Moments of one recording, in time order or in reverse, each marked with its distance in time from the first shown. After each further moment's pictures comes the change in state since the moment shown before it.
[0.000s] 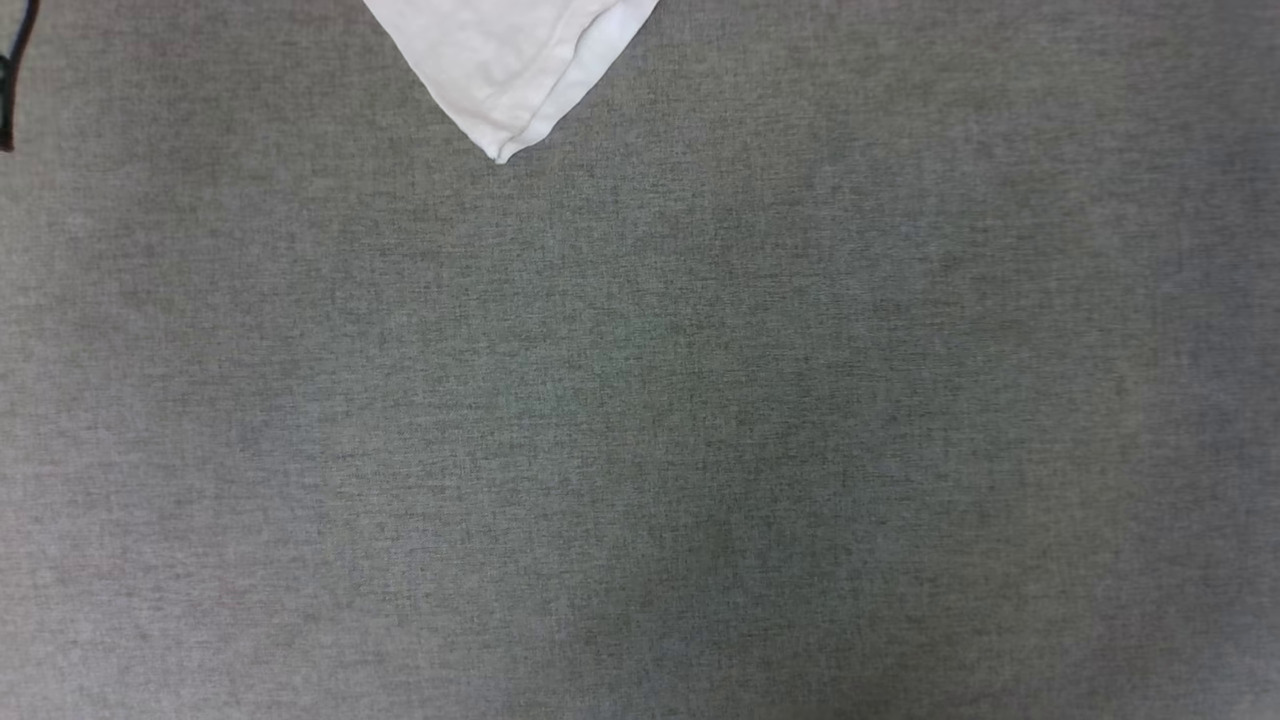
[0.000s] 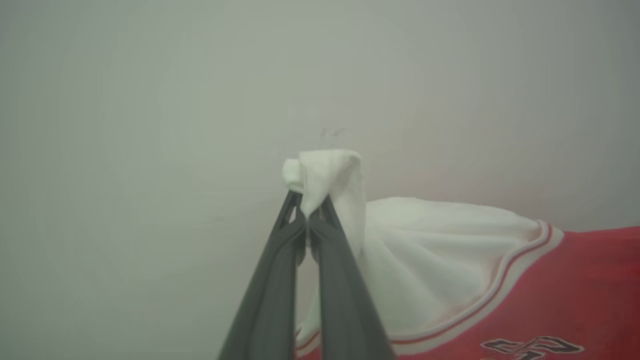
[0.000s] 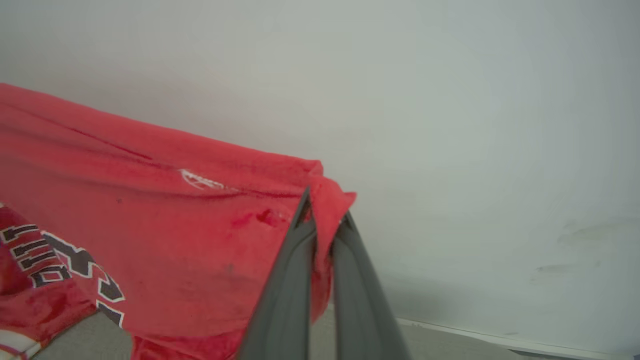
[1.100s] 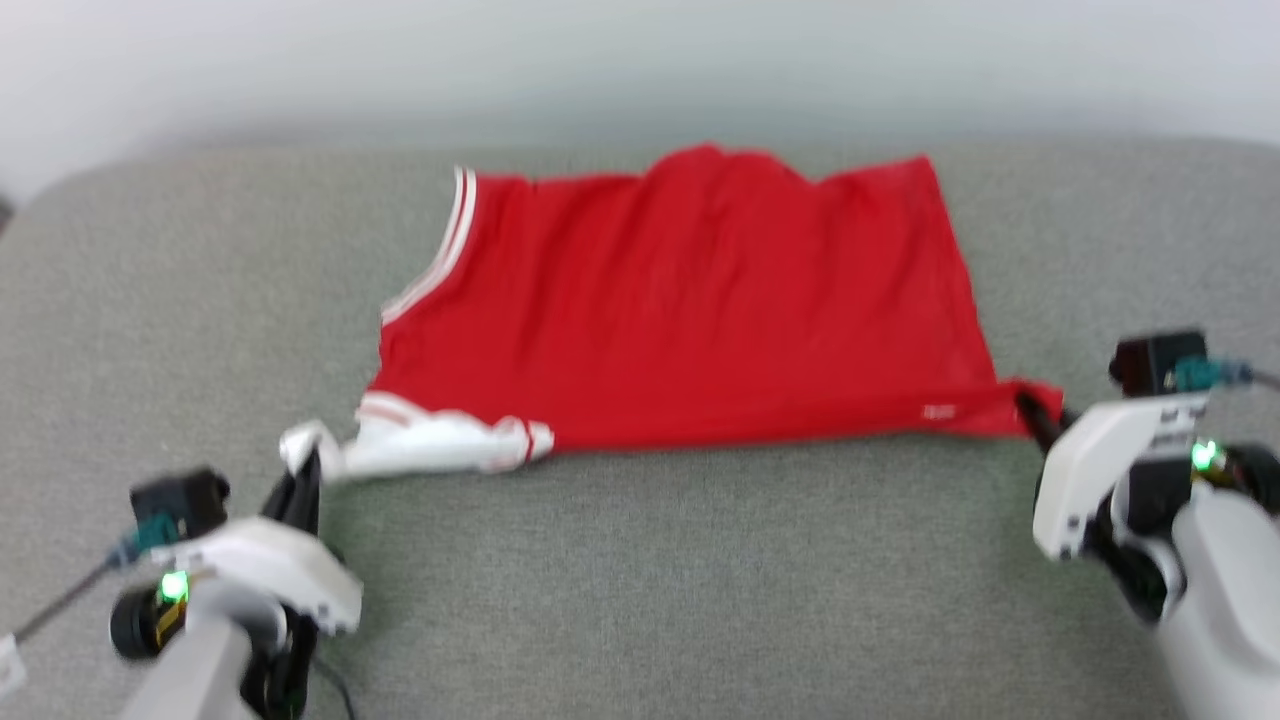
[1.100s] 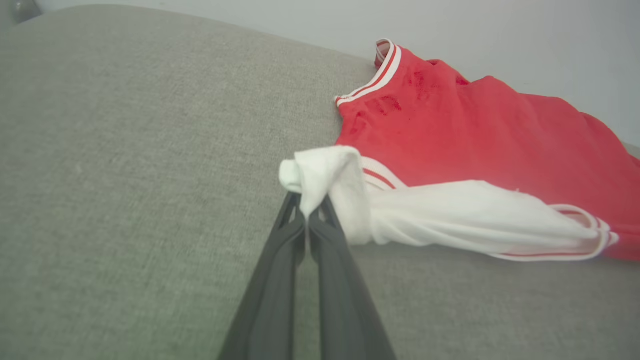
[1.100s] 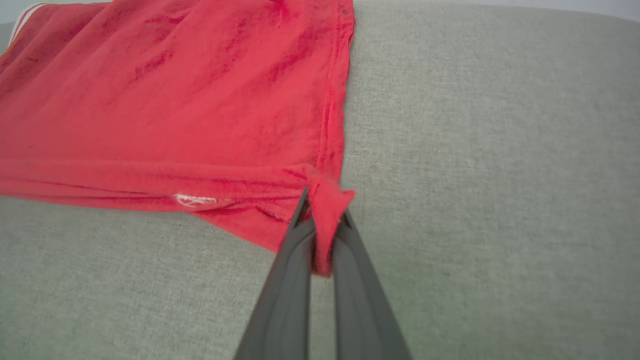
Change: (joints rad) left arm 1.167 -0.088 0.108 -0.105 -0.100 -0.001 -0.047; right arm 0.973 -0.058 0.137 -0.008 0.334 0.000 -0.082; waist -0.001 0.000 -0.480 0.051
